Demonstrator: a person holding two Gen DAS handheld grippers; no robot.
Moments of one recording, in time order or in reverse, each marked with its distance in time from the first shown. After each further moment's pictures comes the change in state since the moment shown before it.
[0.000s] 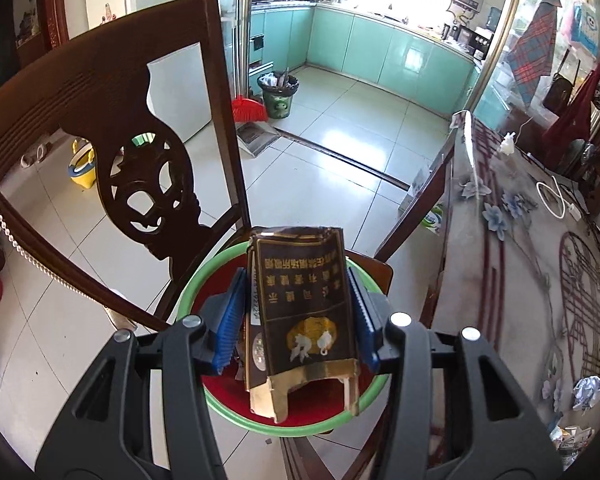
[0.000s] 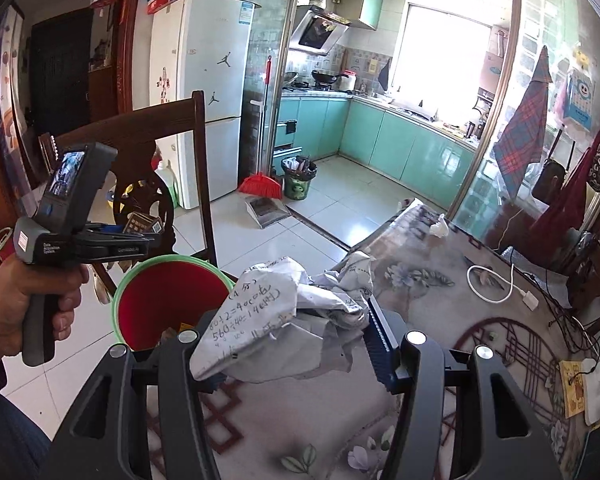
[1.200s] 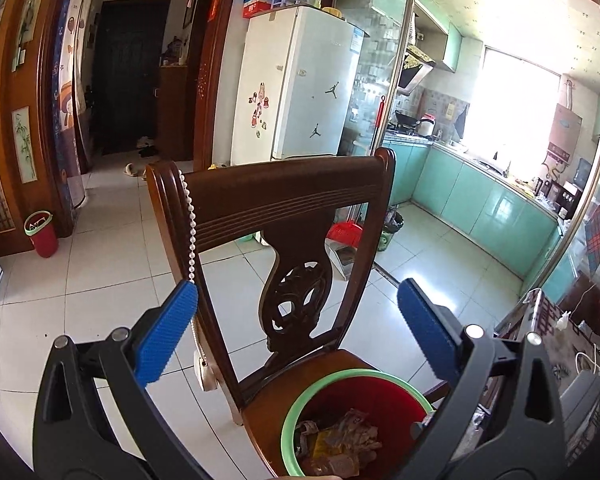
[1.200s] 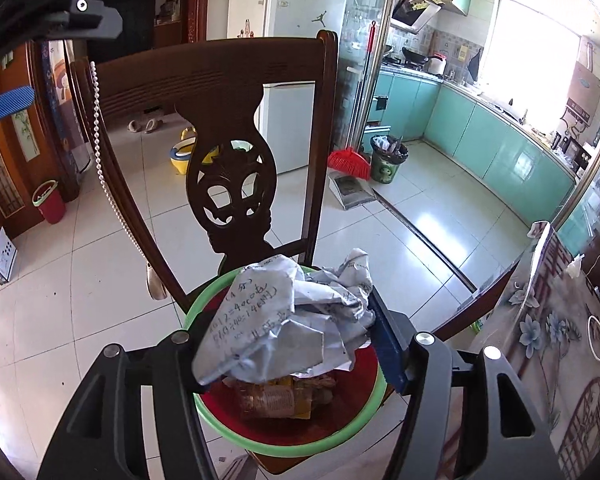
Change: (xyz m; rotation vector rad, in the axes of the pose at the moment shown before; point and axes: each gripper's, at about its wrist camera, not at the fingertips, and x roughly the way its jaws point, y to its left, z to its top) left arm -0.127 0.102 0.018 -0.350 -0.456 0.295; right arm 0.148 0.156 0.031 -0.144 0.124 0.215
